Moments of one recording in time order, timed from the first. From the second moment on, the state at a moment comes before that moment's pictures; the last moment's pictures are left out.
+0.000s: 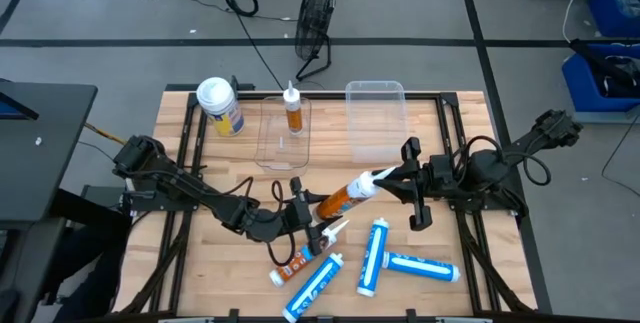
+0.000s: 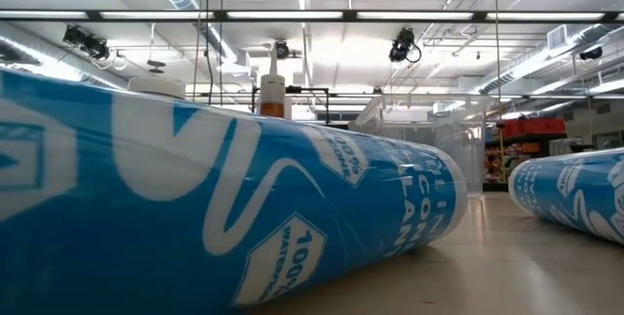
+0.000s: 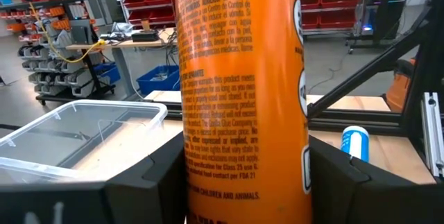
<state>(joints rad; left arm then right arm) -0.47 1.67 1.11 0.46 -0.81 0.00 0.52 1.07 0.96 0.39 0.51 -0.03</state>
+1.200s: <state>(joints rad) -0.60 1.65 1.12 -0.16 -1.16 -0.40 0.26 1.16 0.98 0.29 0.50 -0.05</state>
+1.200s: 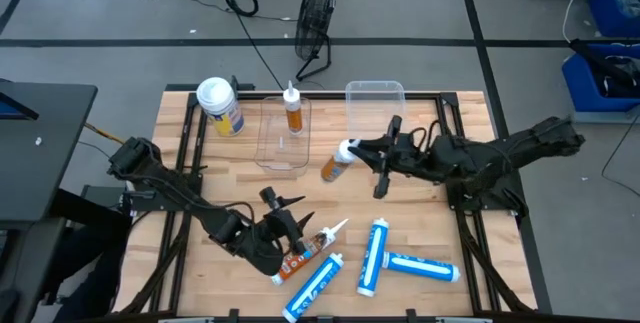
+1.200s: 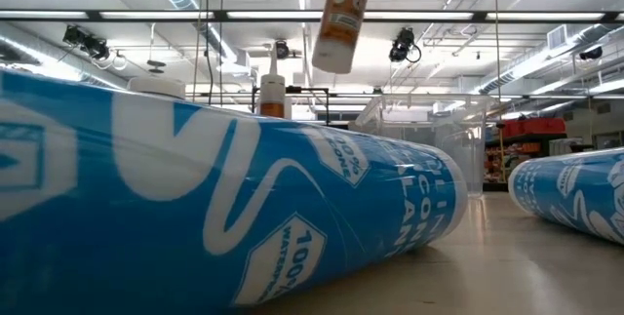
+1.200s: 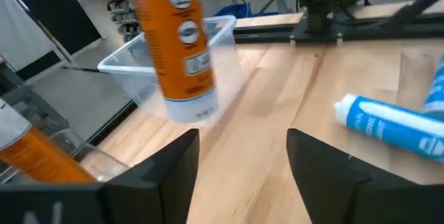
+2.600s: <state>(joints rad) -0.83 1.27 1.11 -0.56 -1.27 -0.64 -0.27 1.75 1.38 0.27 -0.08 -0.05</state>
